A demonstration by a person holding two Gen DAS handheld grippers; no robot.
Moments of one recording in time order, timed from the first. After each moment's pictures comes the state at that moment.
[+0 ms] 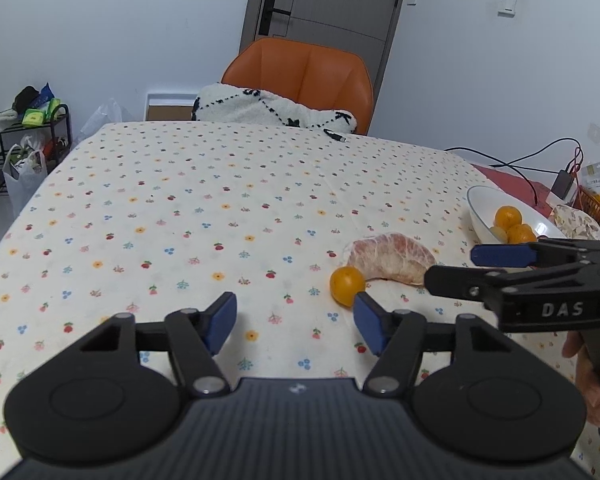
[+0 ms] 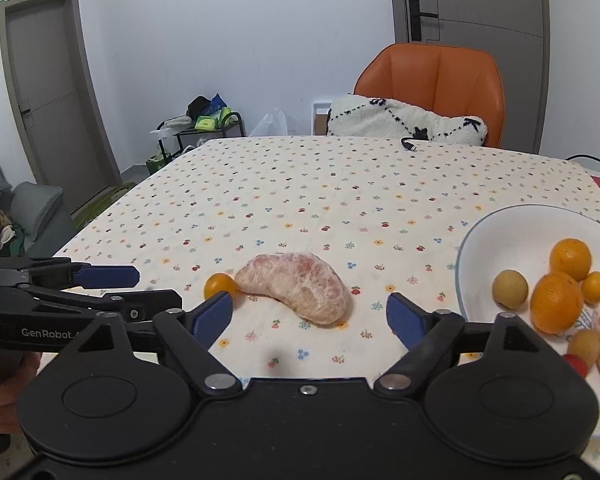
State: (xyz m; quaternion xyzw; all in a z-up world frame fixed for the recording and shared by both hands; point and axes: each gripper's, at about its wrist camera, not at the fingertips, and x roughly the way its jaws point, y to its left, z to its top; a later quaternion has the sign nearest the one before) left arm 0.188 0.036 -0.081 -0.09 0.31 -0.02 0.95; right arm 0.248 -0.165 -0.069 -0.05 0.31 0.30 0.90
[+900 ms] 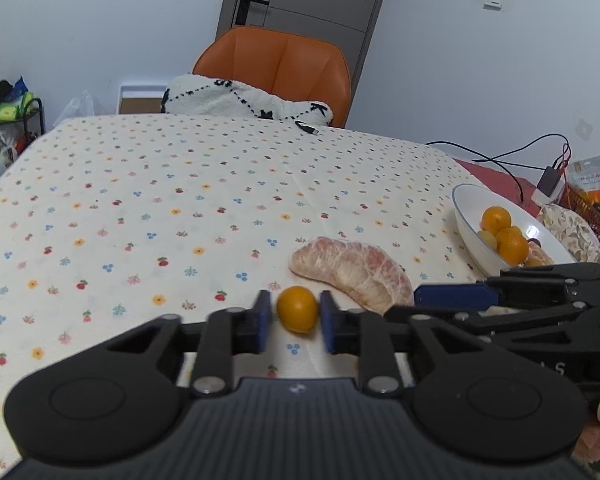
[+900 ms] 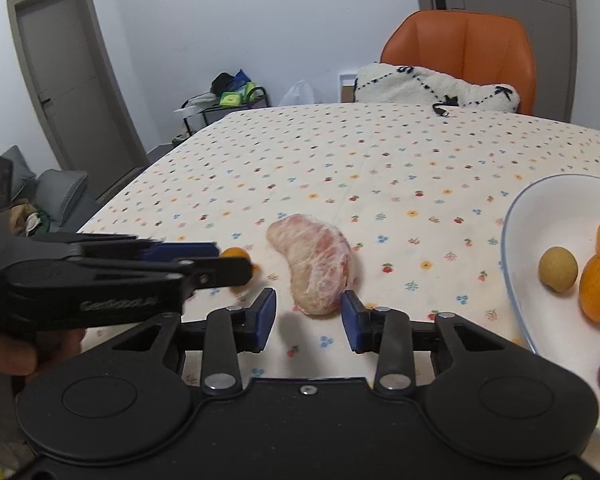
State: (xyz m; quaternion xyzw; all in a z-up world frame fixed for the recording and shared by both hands) left arm 0.223 0.021 -0.090 -0.10 0.32 -0.06 0.94; right arm 0.256 -0.159 -0.079 -0.04 0.34 0.34 0.87
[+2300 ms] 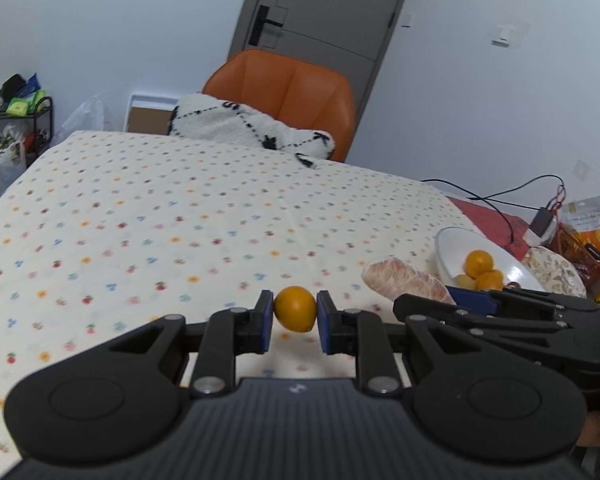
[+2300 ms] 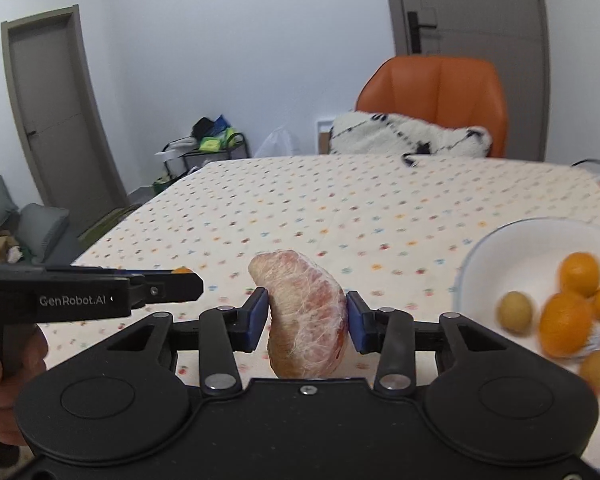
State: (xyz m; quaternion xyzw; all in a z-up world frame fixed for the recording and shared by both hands) left arm 0.214 0.015 -0.060 -0.13 0.29 -0.05 0.95; right arm 0.253 -0.182 -0.064 -0.02 0.27 0.30 0.91
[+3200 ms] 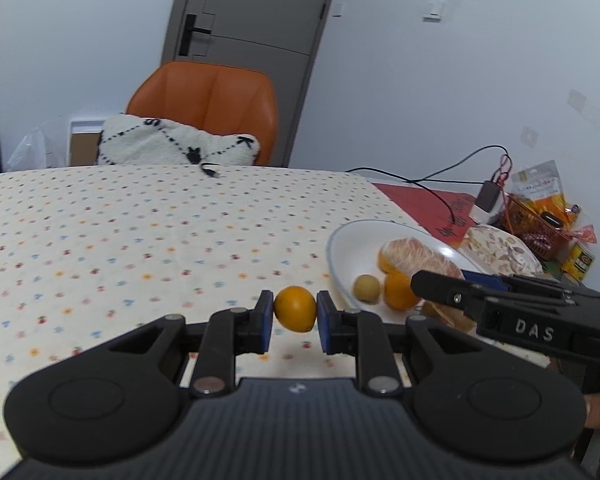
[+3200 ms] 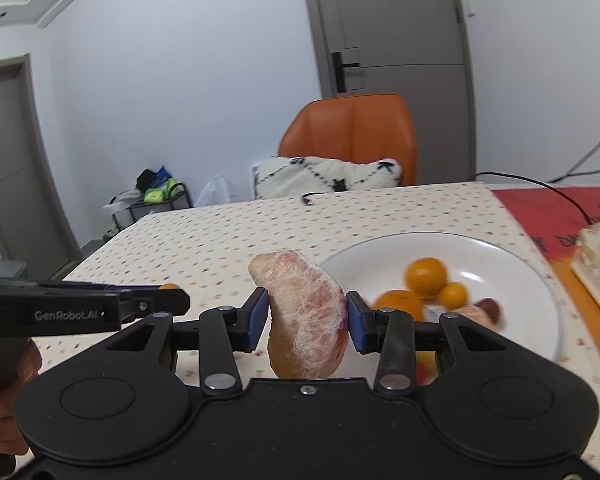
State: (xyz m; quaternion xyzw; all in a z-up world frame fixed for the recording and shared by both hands) left arm 0.230 -0.073 -0.044 -0.09 0.27 -0.12 0.95; right arm 0.243 -0.279 -0.048 0.03 0.23 0.22 0.95
